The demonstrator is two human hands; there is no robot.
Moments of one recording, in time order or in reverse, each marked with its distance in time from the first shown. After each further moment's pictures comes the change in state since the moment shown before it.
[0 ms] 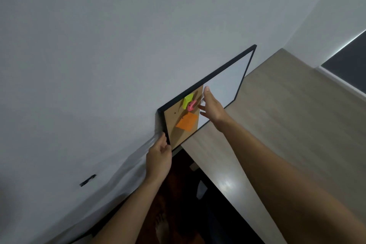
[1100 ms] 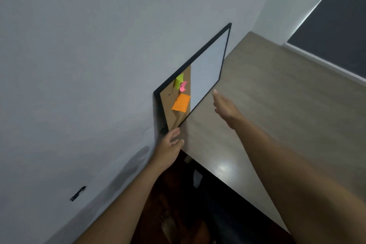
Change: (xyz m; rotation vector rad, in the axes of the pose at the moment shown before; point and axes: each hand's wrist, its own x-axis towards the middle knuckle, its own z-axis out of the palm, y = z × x) left_hand 0.008 0.014 0.036 0.168 -0.474 0.043; right_hand -0.037 0.063 -0.078 -0.016 0.318 0.096
